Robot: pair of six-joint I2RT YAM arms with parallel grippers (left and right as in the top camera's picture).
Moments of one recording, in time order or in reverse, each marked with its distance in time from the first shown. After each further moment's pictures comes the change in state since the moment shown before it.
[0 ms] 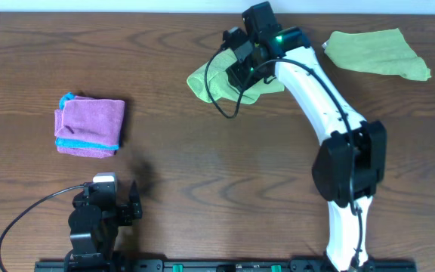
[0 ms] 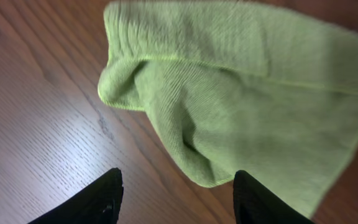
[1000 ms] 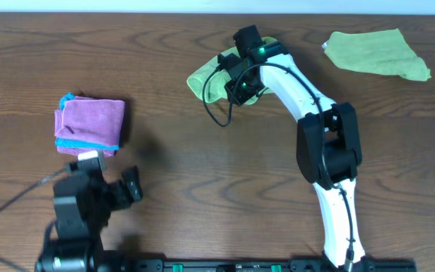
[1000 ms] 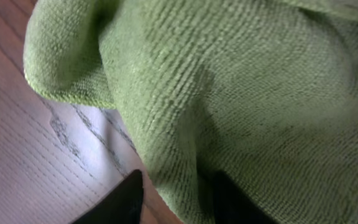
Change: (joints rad) left arm 0.000 0.521 0.385 -0.053 0.115 -0.274; right arm 0.000 0.189 -0.003 0.037 -0.040 -0.009
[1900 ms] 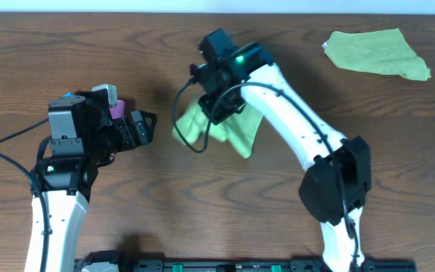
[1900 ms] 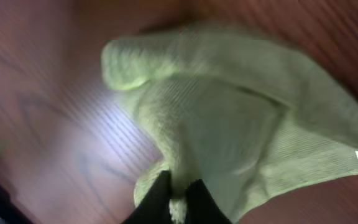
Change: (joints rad) left arm 0.000 0.563 0.341 0.171 0.318 -0.041; right arm 0.231 -0.256 0.006 -0.282 0.022 0.216
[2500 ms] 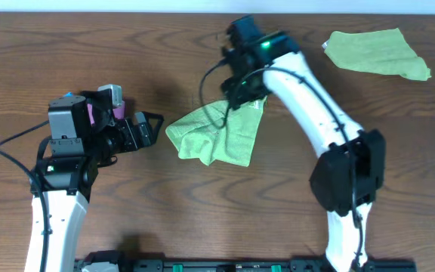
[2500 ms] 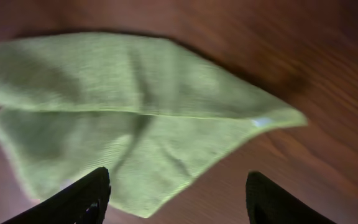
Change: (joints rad) left arm -0.001 0.000 0.000 0.006 0.128 -0.012; right arm -0.179 0.003 0.000 -0.005 0.121 0.075
